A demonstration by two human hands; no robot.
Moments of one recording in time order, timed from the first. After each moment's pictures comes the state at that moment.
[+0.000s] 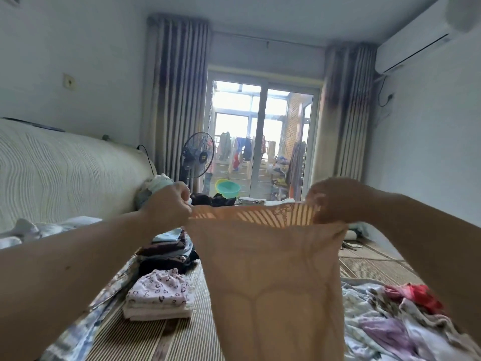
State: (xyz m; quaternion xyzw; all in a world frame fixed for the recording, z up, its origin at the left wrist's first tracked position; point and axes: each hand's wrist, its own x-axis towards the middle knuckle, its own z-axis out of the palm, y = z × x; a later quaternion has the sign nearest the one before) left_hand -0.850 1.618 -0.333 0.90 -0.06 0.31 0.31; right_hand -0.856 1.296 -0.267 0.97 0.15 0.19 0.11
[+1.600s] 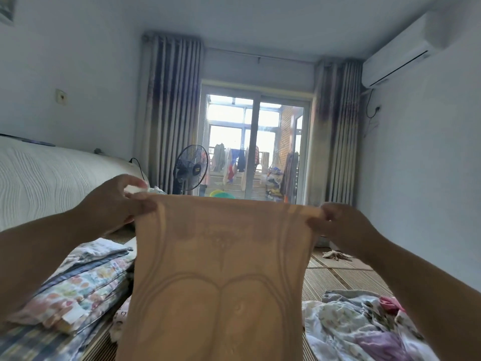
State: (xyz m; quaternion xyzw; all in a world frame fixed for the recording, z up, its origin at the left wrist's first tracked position) left_hand -0.858 1.688 -0.313 0.80 -0.09 0.28 0.53; right_hand -0.861 1.274 -0.309 0.89 0.15 0.33 -0.27
